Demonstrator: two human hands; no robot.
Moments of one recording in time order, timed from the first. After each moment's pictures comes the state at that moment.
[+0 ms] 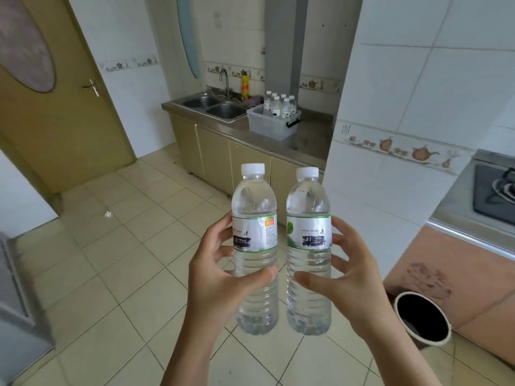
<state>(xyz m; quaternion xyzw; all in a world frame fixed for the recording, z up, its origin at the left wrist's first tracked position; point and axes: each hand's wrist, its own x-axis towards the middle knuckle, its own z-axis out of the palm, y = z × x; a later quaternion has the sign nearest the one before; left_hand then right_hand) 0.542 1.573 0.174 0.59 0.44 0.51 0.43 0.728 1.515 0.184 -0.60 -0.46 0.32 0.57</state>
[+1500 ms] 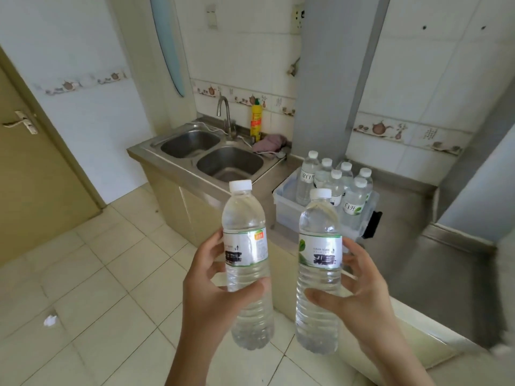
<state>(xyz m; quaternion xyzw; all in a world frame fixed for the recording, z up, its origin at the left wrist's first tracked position) 0.645 2.406 0.155 0.58 0.46 0.50 0.46 0.845 2.336 0.152 -0.63 -0.39 0.32 0.59</state>
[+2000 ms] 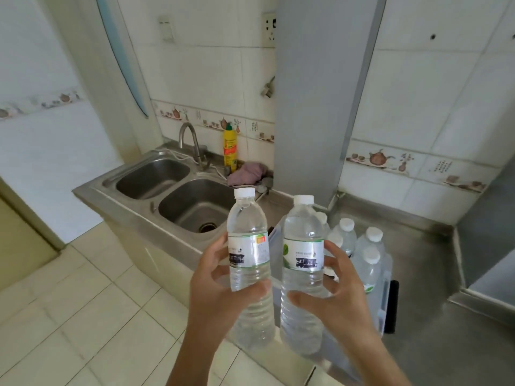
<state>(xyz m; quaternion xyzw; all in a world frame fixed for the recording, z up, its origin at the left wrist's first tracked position) 0.786 2.642 0.142 0.61 0.43 0.46 0.49 0.957 2.560 0.138 -0.63 -0.38 0.31 0.60</state>
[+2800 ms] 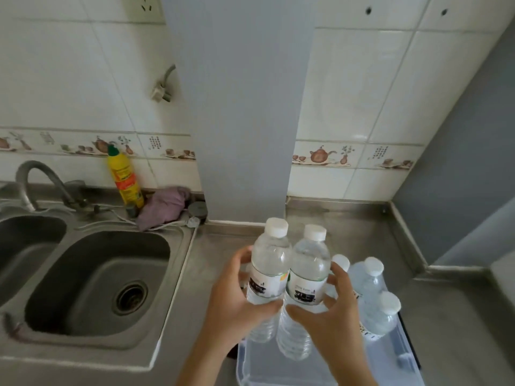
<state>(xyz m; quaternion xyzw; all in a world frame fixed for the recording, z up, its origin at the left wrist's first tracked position) 0.914 2.850 0.089 0.76 0.25 0.20 0.57 0.994 2.704 0.091 -0.78 -0.14 0.11 0.60</state>
